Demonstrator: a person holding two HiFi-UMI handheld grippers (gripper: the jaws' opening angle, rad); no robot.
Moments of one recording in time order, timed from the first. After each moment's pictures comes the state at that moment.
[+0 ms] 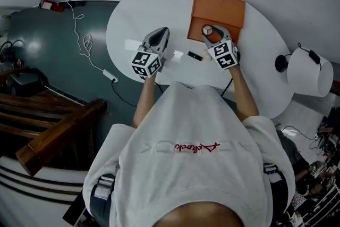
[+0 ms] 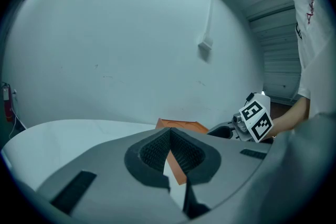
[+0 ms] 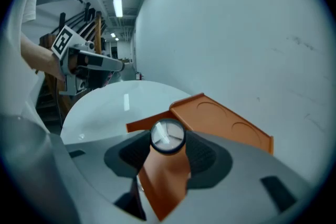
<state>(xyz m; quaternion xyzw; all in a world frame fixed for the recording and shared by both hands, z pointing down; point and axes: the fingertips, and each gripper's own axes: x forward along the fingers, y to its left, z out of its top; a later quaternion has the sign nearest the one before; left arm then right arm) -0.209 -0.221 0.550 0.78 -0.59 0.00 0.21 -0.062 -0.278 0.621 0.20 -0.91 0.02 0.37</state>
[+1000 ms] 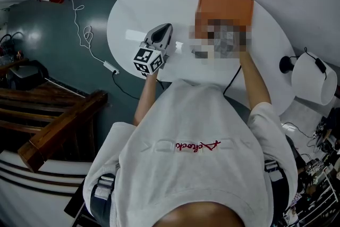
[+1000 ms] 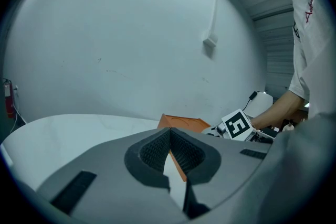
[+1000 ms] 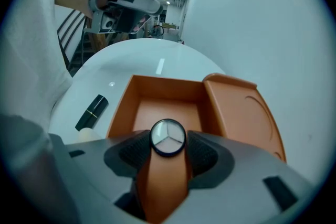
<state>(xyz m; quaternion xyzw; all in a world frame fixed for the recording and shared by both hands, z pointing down) -0.220 -0.223 0.567 0.77 -0.59 0.01 0.23 -0.073 -0.272 0.704 -0.03 -0.84 -0.12 0.53</state>
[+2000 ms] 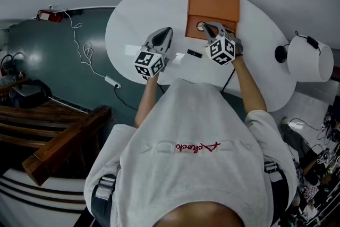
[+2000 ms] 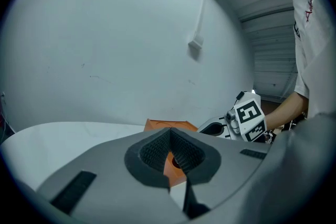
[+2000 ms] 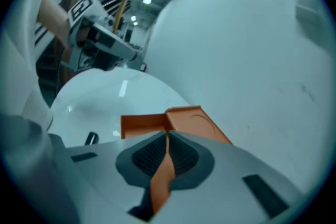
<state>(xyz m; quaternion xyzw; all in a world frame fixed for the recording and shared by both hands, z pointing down) -0.183 -0.223 0.543 0.81 -0.56 0.00 0.20 -0.062 -0.282 0.612 0.18 -0.89 -0.14 0.40</state>
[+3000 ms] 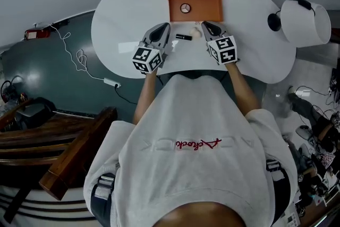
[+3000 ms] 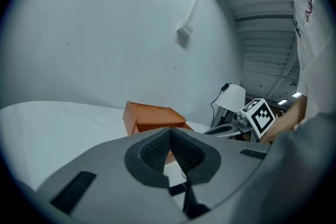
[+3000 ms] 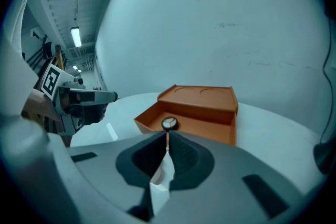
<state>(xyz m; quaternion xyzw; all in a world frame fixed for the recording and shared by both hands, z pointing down) -0.123 -0.204 0.572 0.84 -0.49 0.02 0.23 0.015 -0.227 0.618 0.36 -0.88 0.18 0.26</state>
